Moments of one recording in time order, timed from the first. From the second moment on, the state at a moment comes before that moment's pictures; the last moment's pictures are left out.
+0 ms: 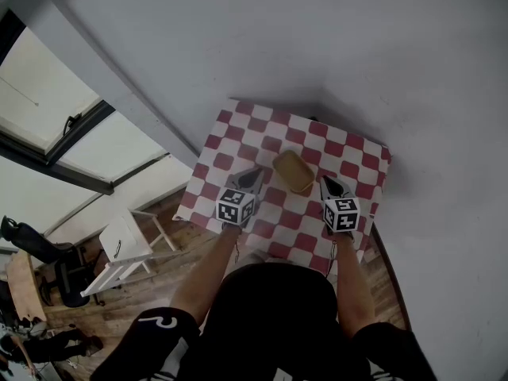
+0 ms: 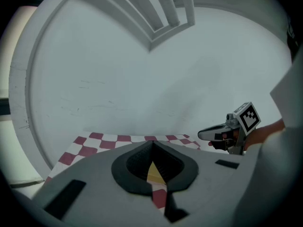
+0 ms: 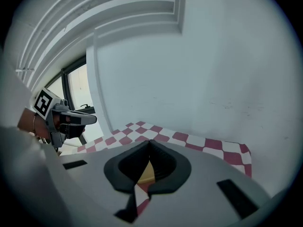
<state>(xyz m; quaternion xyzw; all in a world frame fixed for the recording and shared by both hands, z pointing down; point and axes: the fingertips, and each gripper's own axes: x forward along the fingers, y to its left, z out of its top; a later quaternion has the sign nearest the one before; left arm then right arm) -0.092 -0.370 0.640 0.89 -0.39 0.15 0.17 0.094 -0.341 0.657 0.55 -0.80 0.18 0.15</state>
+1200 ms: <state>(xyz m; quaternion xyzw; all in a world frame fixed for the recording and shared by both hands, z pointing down) -0.064 -0.343 0.638 0.91 -0.36 0.16 0.16 0.117 -0.302 0.653 0.58 -0.78 0.19 0.15</state>
